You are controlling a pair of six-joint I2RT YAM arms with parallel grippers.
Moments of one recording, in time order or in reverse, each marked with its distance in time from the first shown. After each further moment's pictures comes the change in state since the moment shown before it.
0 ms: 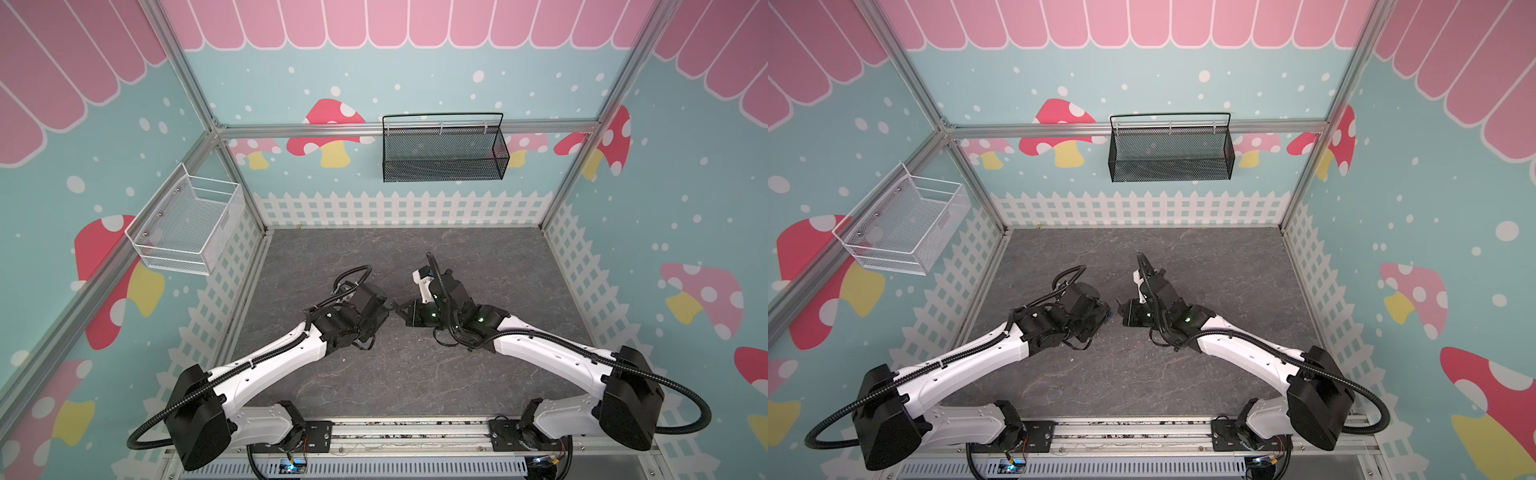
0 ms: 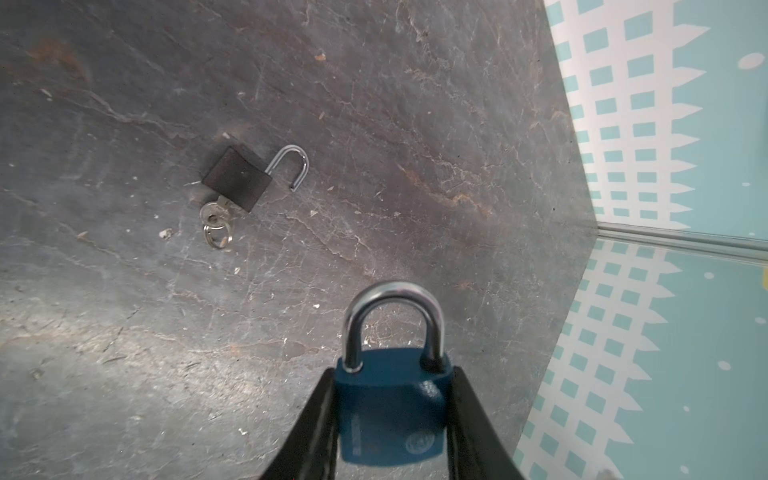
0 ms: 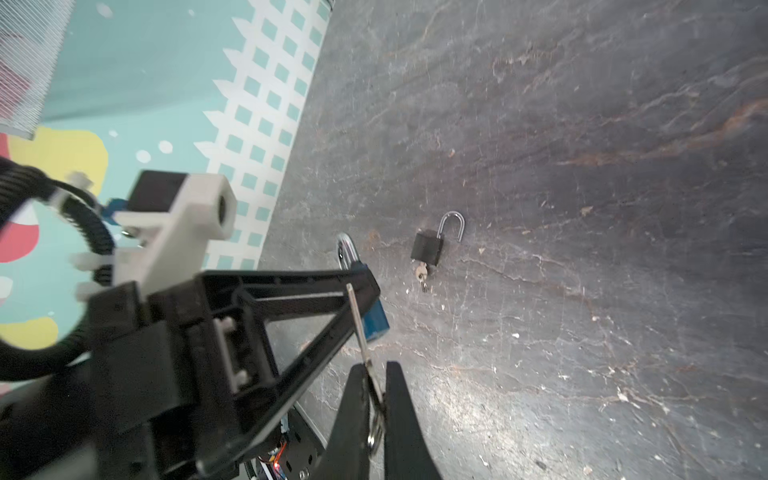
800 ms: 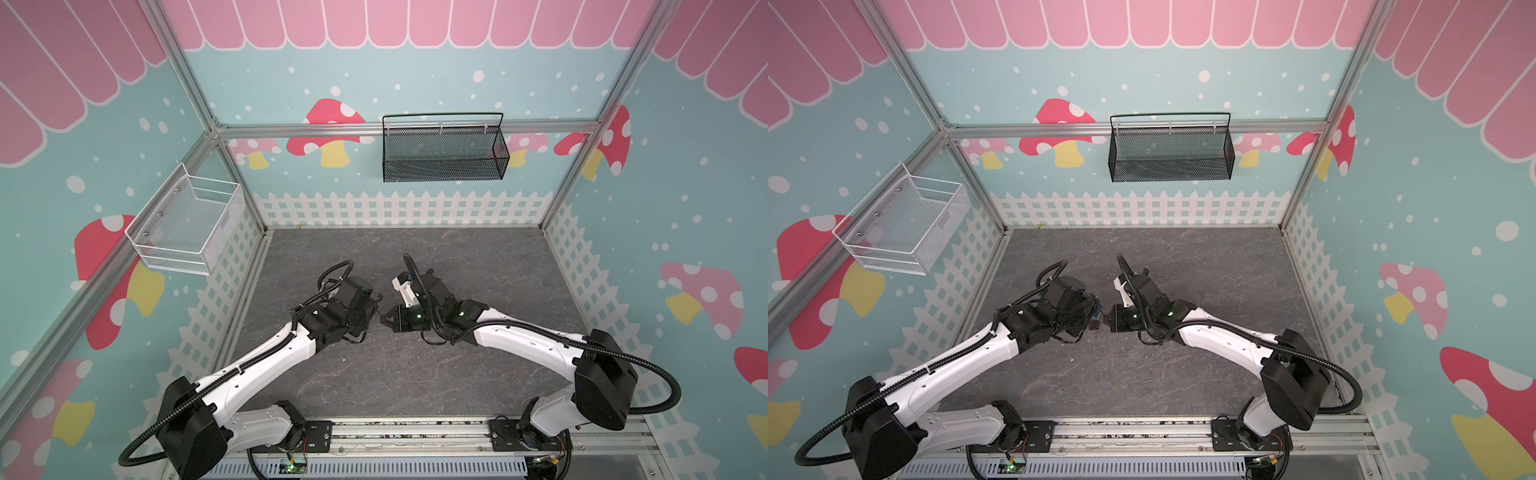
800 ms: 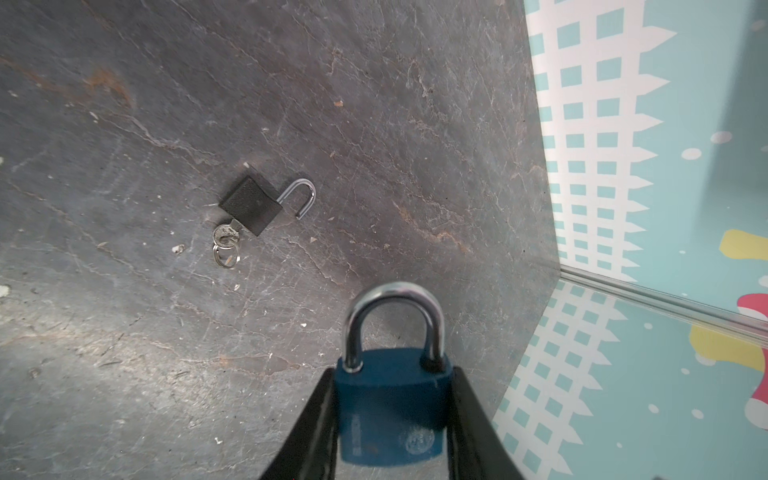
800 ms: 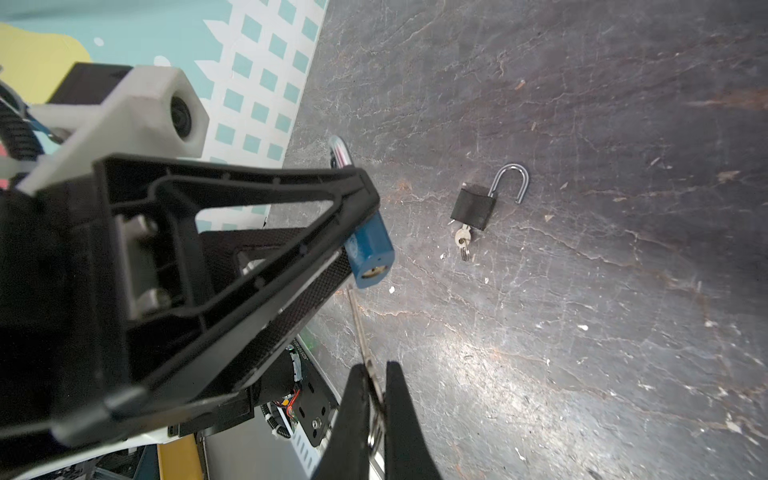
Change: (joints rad) left arm 0.097 -0.066 -0.006 0.002 0.024 -0.072; right arm 0.034 0.162 0.103 -0.041 -0.154 -0.043
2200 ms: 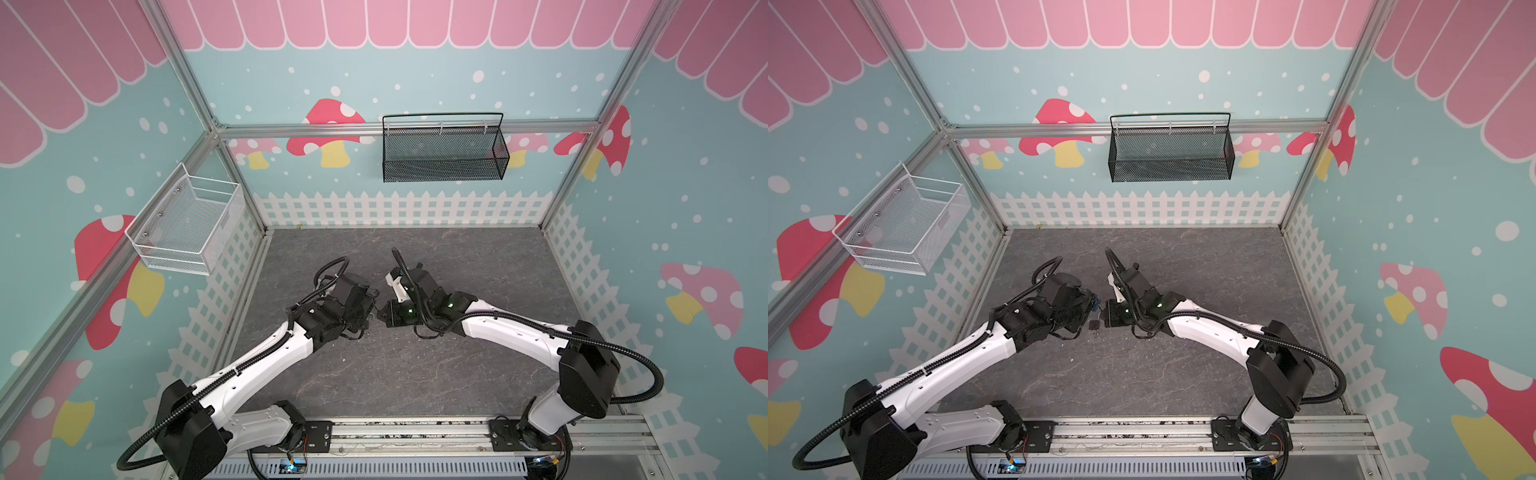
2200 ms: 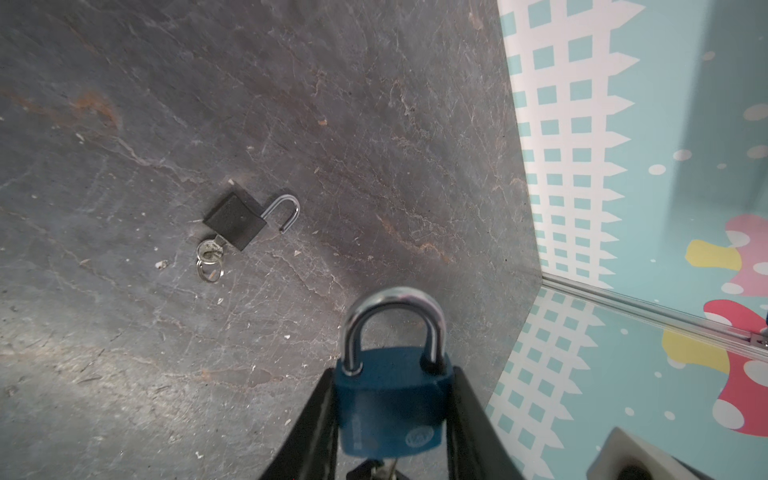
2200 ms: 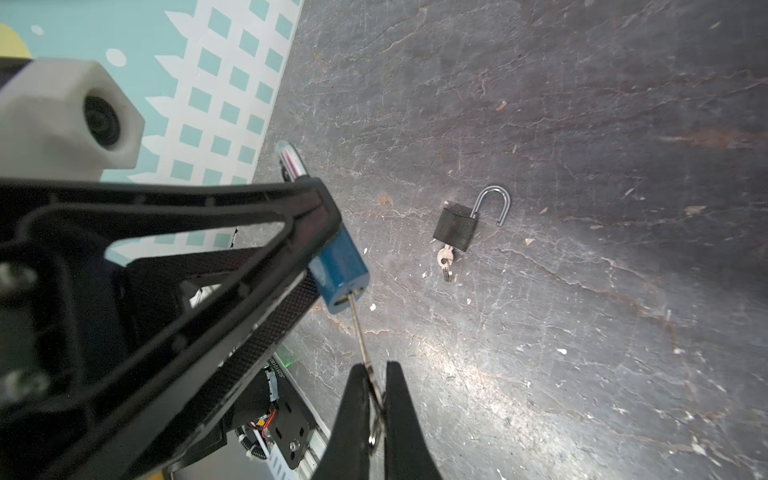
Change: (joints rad) left arm 0.010 0.005 0.021 0.015 -0.020 0.022; right arm 0.003 0.098 0.142 -0.119 0.069 -0.058
